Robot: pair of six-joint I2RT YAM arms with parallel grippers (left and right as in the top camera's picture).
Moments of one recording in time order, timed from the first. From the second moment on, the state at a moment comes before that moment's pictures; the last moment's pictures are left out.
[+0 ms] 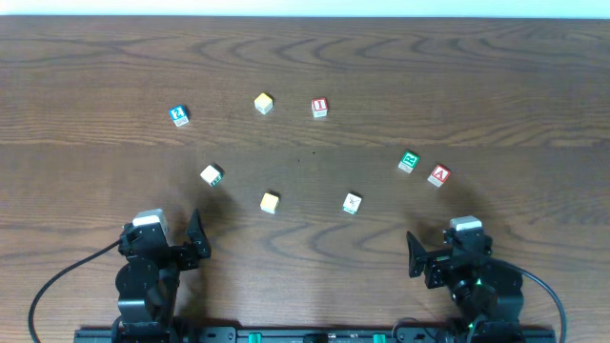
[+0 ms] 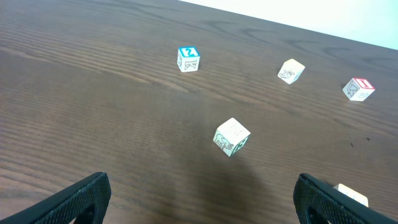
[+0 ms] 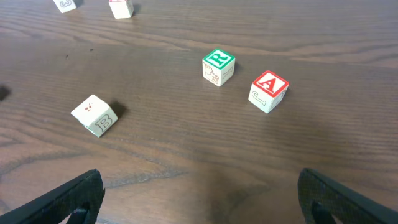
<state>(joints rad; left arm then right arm) 0.00 0.01 0.14 -0.52 -0.03 -0.20 0.04 0.01 0.17 -0.67 -0.16 -0.01</state>
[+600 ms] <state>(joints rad) 0.00 0.01 0.15 -0.52 -0.03 -0.20 0.04 0.01 0.17 -0.63 -0.39 0.63</state>
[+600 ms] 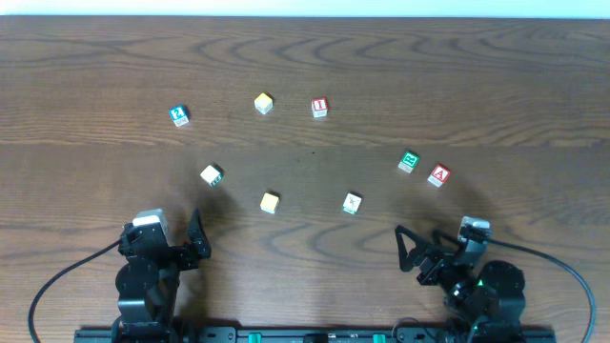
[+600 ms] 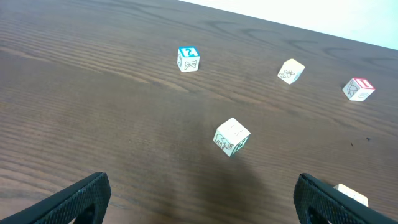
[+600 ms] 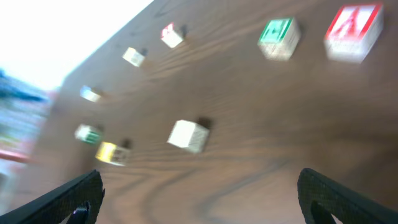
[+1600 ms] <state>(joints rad) 0.00 0.01 0.14 -0.52 -0.02 -0.20 0.13 1.18 0.78 0.09 -0.86 0.58</state>
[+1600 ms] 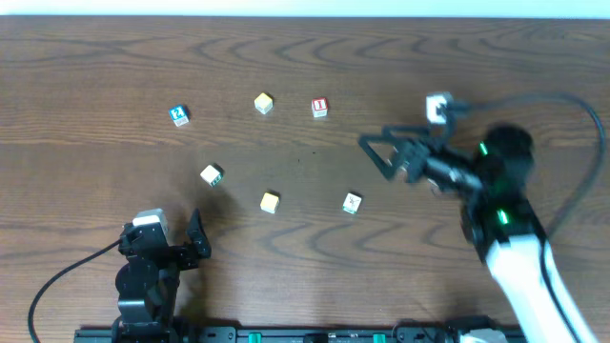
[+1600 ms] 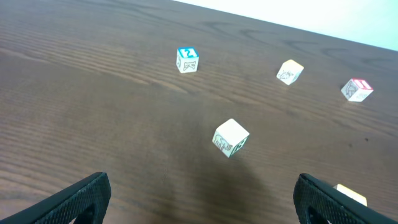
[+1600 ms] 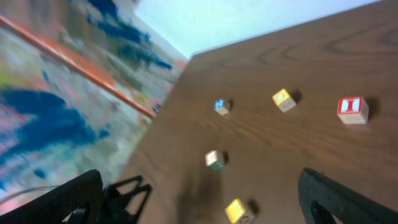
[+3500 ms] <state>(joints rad) 0.00 0.01 0.14 -0.52 -0.02 -0.20 0.48 2.30 1.64 -0.32 0.13 0.17</state>
